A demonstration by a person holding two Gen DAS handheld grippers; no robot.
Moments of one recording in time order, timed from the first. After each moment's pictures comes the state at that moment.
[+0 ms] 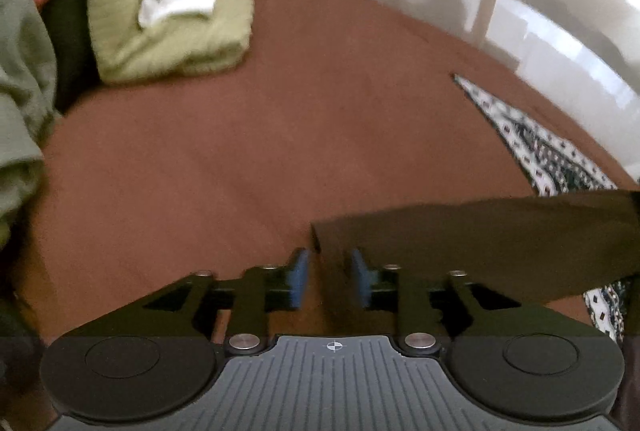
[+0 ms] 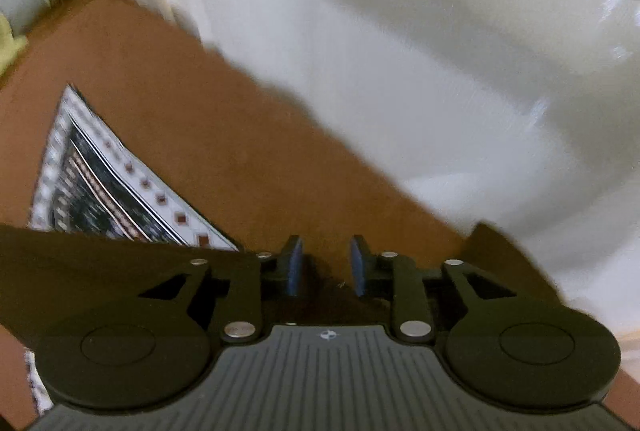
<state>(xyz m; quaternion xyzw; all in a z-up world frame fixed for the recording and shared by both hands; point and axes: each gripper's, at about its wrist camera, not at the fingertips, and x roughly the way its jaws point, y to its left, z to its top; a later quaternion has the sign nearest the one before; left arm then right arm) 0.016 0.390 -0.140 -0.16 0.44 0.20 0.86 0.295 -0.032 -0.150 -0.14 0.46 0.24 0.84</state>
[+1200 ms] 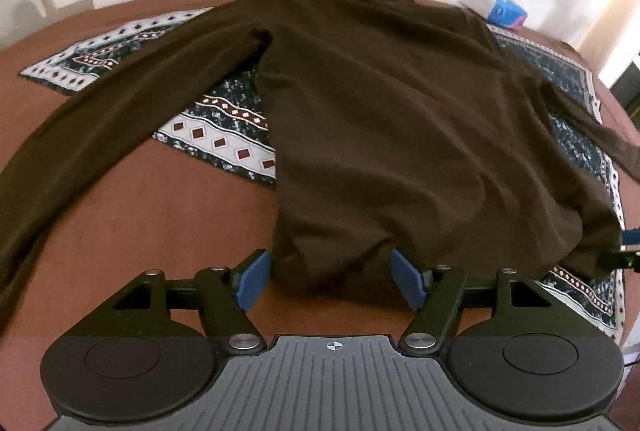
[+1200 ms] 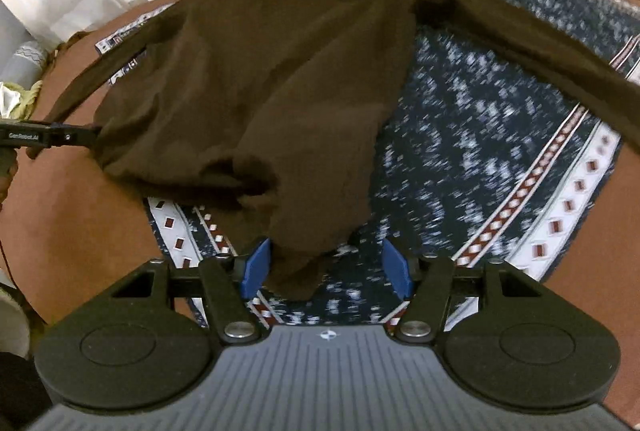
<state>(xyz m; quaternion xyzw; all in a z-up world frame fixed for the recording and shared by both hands) -0.014 0.143 -0.160 0.03 0.50 -0.24 0.83 -0.176 -0.254 -0.165 0.10 0.51 0.06 0.85</state>
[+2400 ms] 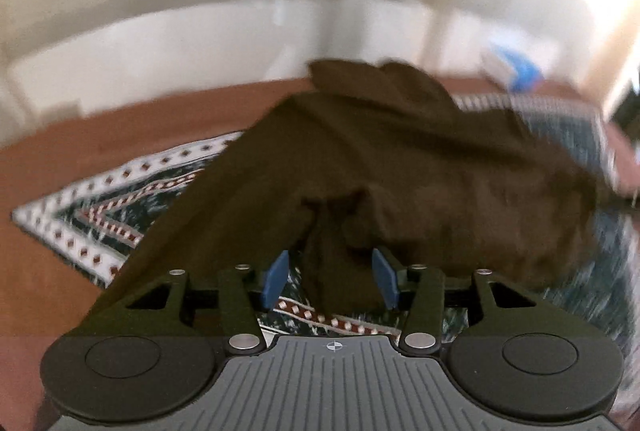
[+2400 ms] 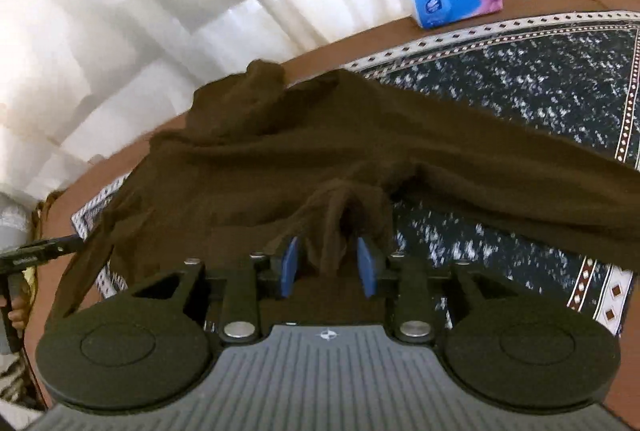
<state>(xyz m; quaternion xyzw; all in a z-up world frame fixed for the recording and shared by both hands) 0.114 0.130 -0.129 0.10 0.43 -0.26 0.86 -0.054 -0.318 -0.117 0.23 0.44 -0.01 0.87</state>
